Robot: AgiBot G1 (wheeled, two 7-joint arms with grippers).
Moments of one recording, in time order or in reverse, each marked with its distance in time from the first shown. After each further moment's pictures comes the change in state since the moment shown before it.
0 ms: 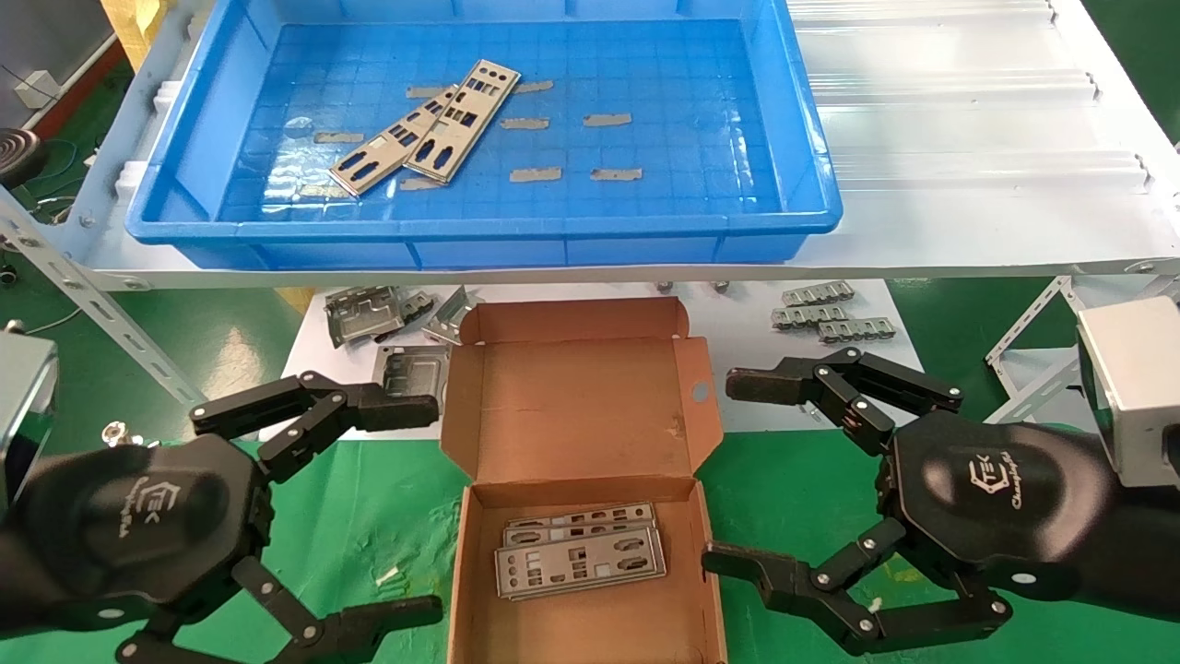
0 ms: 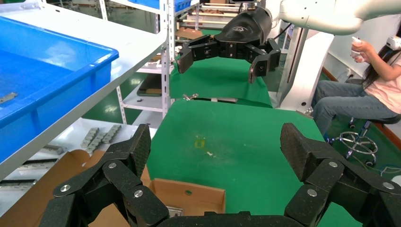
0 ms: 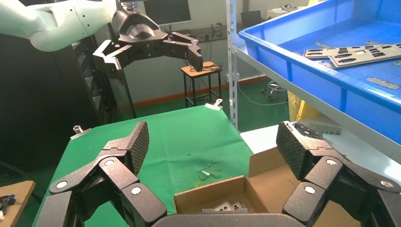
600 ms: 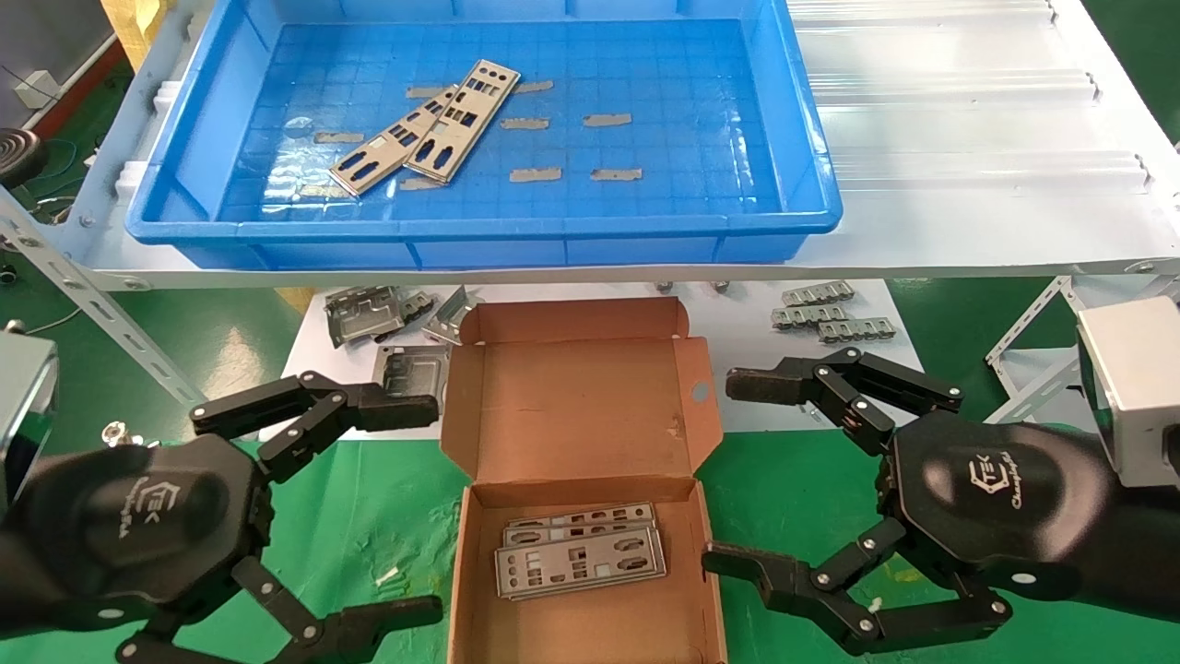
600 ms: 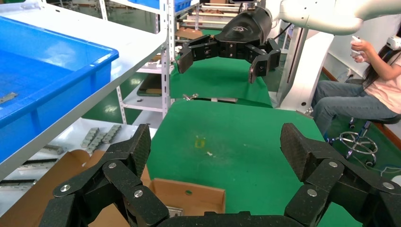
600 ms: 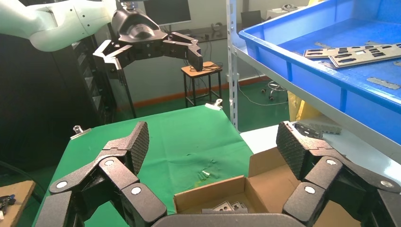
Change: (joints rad) left arm 0.000 0.000 0.000 0.000 0.000 0.000 0.000; right arm 0.000 0.000 0.000 0.000 0.000 0.000 0.000
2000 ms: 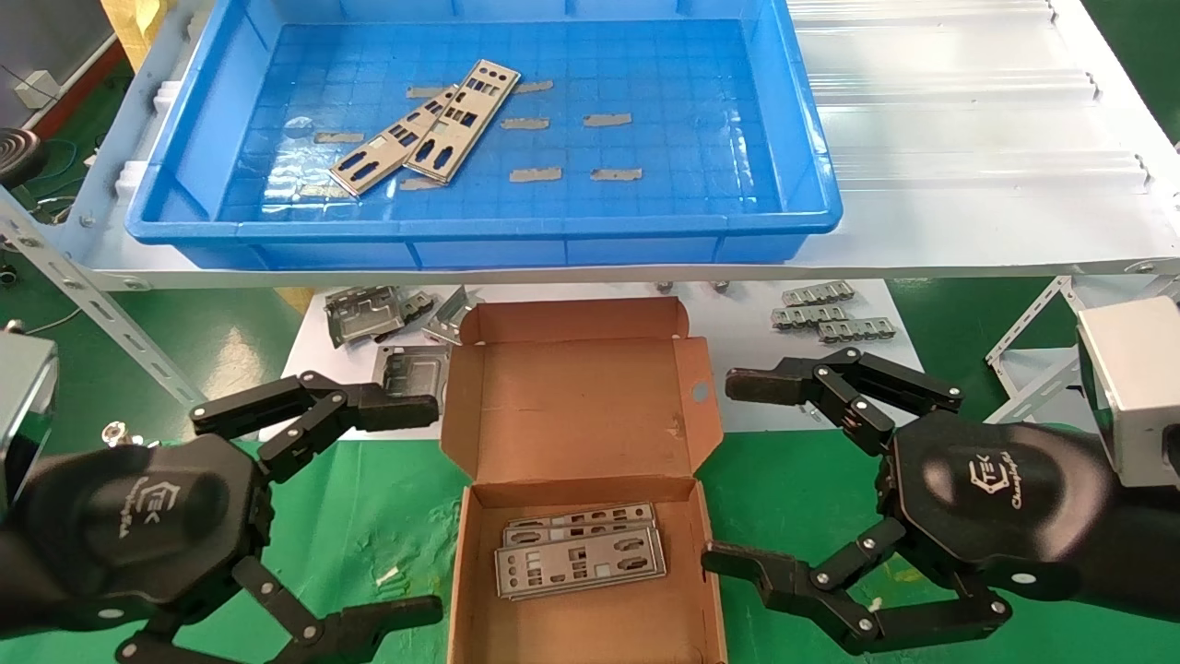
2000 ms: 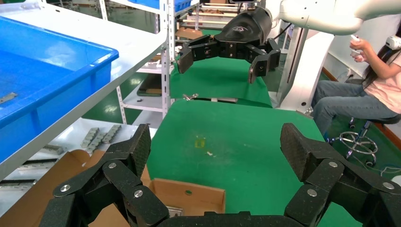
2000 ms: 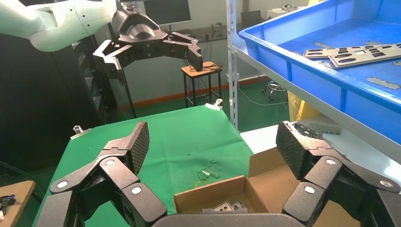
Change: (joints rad) left arm 0.000 0.000 0.000 0.000 0.000 0.000 0.000; right arm 0.000 0.000 0.000 0.000 0.000 0.000 0.000
